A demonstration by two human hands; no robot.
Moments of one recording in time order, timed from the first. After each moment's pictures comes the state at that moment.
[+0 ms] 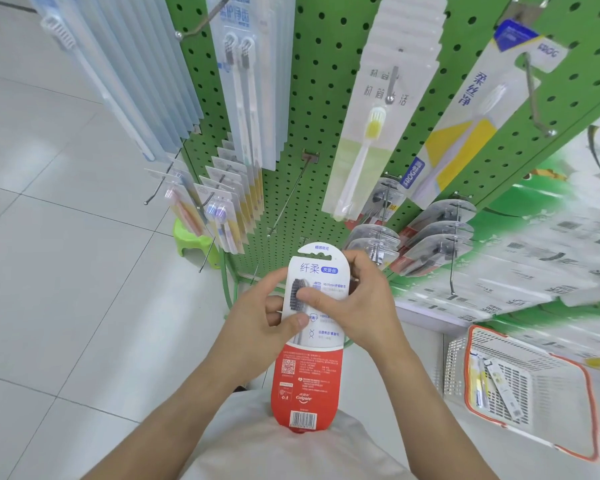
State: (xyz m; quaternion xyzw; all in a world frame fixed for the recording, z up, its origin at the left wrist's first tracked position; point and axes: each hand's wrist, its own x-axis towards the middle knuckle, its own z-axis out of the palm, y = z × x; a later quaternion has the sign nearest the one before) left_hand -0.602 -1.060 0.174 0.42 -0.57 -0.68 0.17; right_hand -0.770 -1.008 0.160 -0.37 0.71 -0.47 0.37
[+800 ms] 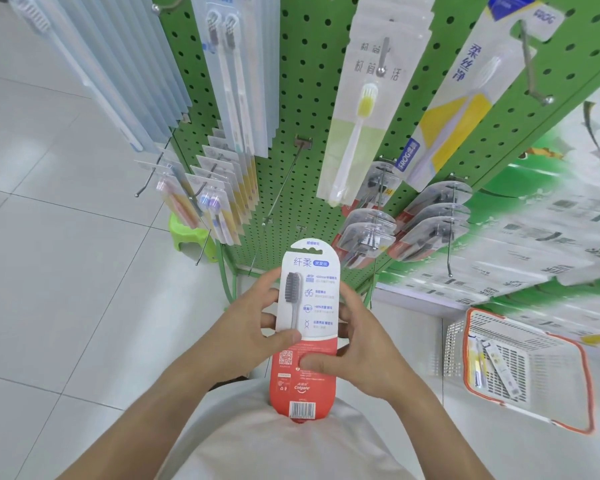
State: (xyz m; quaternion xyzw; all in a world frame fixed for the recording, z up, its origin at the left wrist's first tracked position) left_hand -0.582 -1.065 0.159 0.38 -0.66 -0.64 0.06; right_hand -0.757 -0.947 0.141 -0.40 0.64 -0.40 0.52
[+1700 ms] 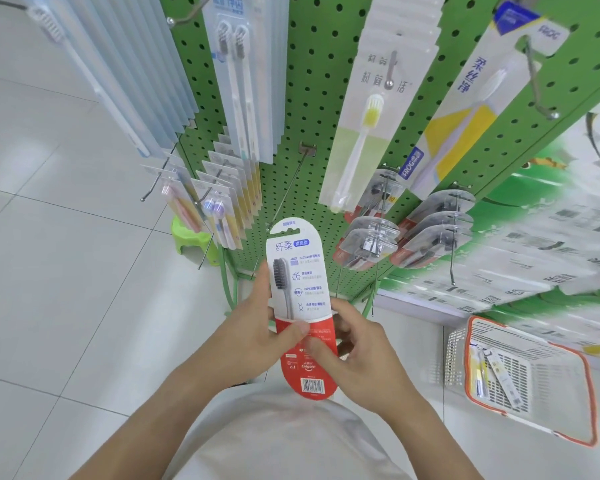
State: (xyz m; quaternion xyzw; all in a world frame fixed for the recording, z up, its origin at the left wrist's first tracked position) left_hand -0.585 -1.064 0.163 0.37 -0.69 -0.62 0.10; right_hand -0.742 -0.948 0.155 -0.45 0.67 -0.41 0.42
